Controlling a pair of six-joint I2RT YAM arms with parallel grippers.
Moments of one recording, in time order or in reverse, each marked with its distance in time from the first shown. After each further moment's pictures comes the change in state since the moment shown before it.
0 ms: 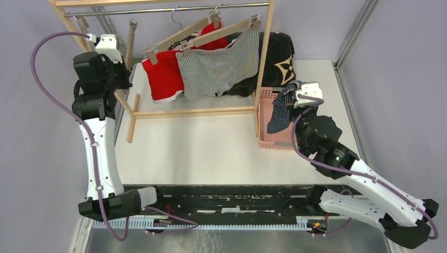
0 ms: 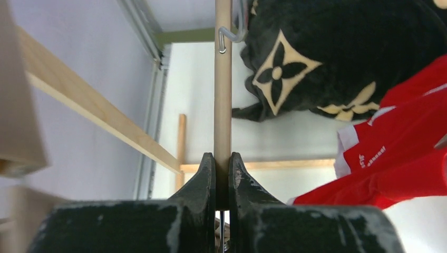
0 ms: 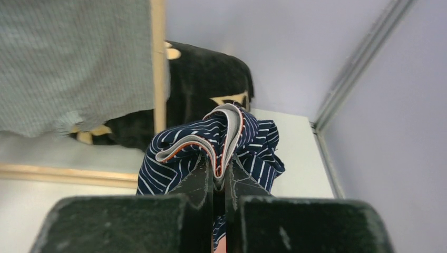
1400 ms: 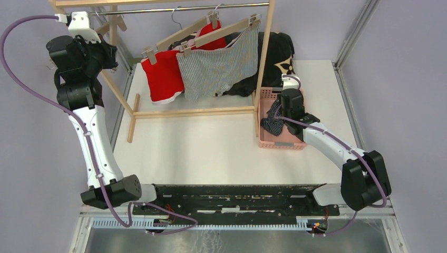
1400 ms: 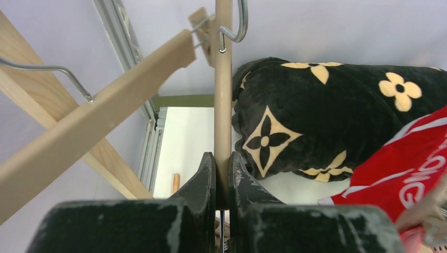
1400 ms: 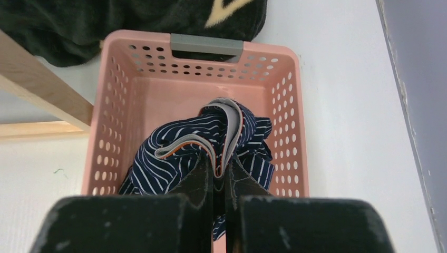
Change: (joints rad) left arm 0.128 0.101 0.174 0.132 0.217 -0.115; right arm -0.549 0.539 -0.103 0.014 -0.394 0.352
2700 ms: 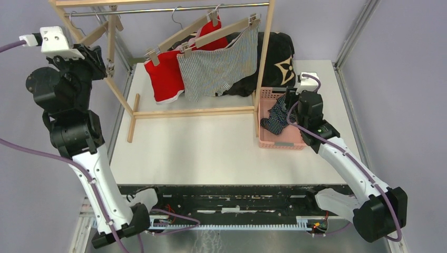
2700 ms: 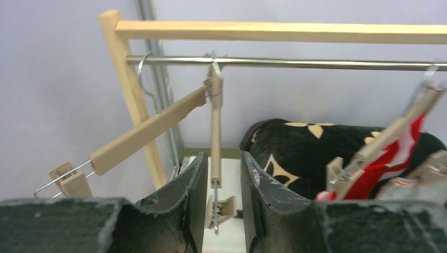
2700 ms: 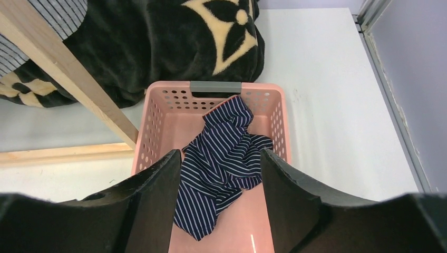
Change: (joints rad) left arm 0.034 -0.255 -0.072 0.091 -0.109 -0.053; right arm -0.032 -0.265 -0.020 -0.047 -0.078 0.041
